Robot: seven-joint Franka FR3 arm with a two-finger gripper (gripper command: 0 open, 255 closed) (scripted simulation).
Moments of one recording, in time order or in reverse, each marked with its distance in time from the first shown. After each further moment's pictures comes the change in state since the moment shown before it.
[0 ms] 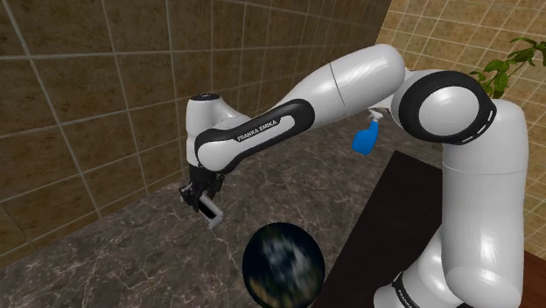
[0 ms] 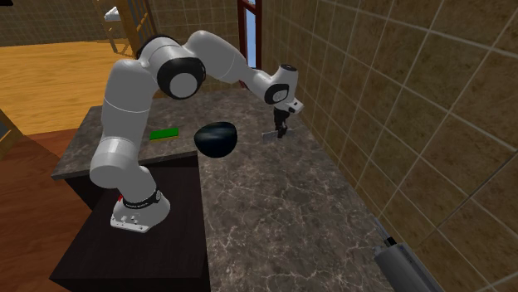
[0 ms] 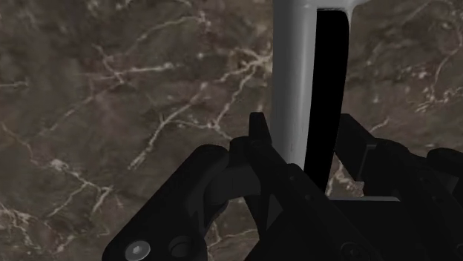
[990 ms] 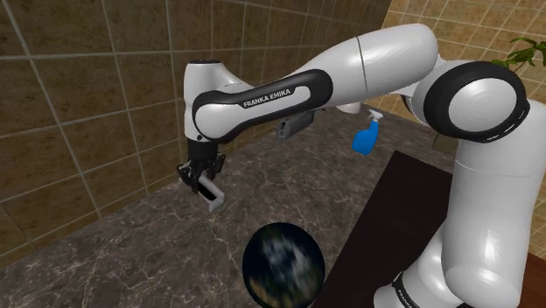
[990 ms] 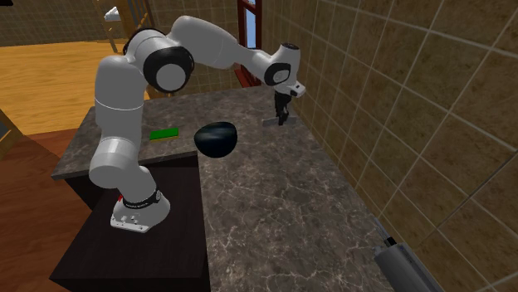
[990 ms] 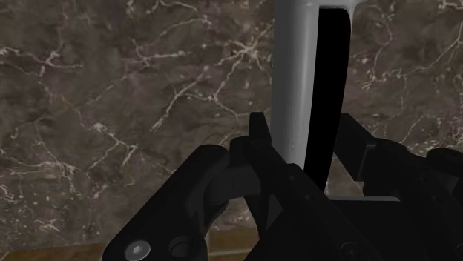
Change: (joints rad) arm -0.015 -0.101 0.021 0.063 0.038 -0.159 -0.013
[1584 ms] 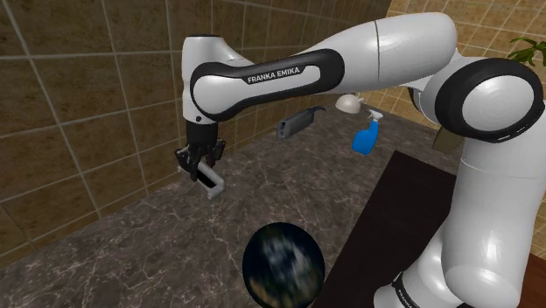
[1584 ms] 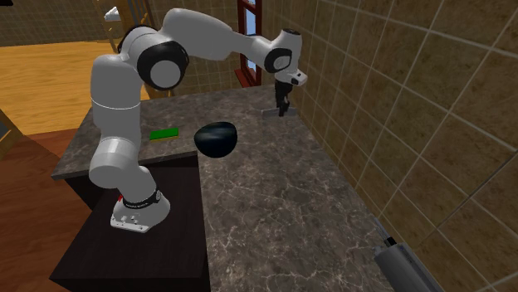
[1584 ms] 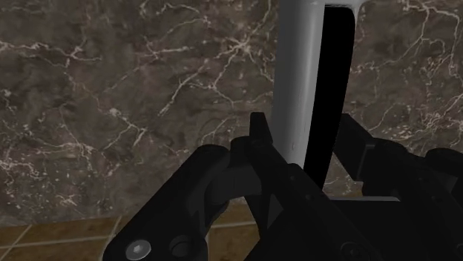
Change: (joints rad) arm -0.003 -0.040 0.008 0.070 0.016 -0.108 -0.003
